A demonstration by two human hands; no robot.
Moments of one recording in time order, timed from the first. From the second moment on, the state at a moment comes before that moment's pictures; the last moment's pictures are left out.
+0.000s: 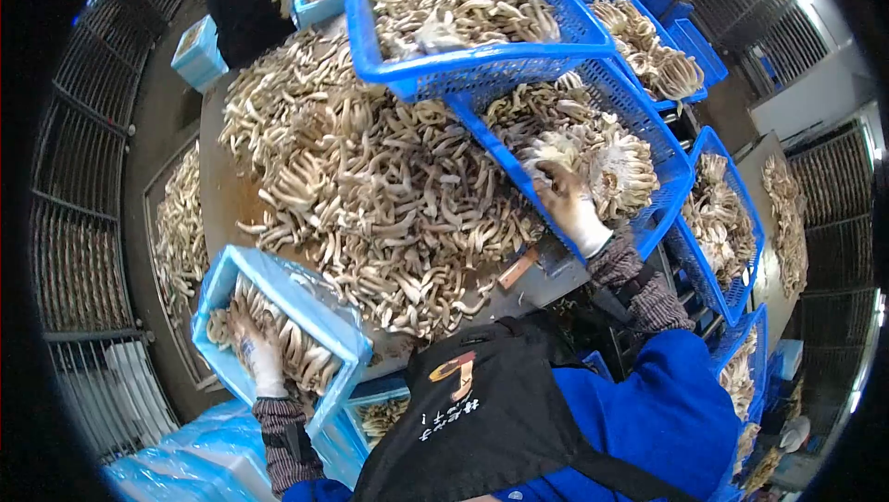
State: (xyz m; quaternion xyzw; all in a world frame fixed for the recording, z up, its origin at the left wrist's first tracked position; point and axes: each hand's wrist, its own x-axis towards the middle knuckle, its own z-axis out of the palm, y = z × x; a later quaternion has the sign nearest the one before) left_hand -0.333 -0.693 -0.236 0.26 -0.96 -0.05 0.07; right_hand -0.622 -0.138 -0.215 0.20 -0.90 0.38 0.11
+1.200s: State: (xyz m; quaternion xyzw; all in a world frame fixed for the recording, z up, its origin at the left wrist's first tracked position) left_hand -0.521 -0.359 -0.236 -0.08 -0.87 -0.48 -0.01; right_hand -0.741 -0.074 -0.231 0.42 -0.89 0.20 0.02
